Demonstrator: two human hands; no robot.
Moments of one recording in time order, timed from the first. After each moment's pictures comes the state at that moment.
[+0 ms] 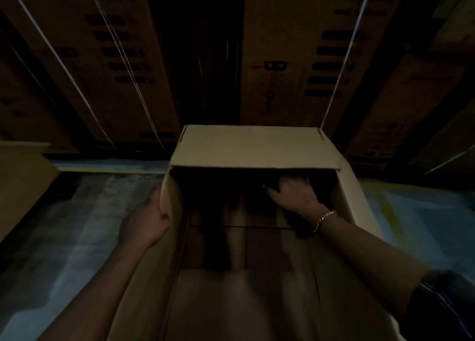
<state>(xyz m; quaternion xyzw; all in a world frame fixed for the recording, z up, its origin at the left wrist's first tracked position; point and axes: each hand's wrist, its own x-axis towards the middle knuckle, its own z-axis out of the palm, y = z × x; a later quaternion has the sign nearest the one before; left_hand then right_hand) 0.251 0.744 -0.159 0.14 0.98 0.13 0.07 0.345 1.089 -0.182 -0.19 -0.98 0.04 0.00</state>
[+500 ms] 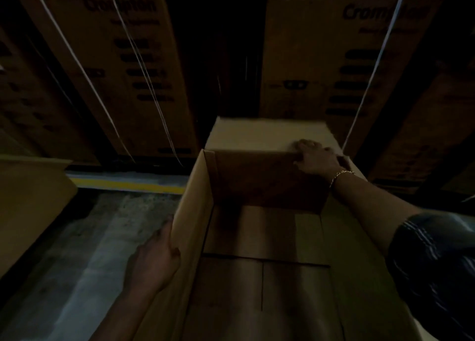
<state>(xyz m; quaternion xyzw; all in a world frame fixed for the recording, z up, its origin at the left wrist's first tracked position) 0.251 0.743 -0.166 0.11 0.98 0.14 0.07 0.206 1.196 -0.131 -0.17 -0.99 0.03 -0.01</state>
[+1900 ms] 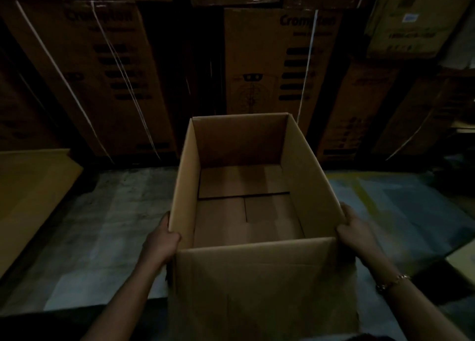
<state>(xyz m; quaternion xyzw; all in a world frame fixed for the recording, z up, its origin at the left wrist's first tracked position) 0.417 0.632 -0.161 0.07 0.90 0.37 0.20 0.663 0.985 -0.144 -0.46 -0.82 0.34 0.04</state>
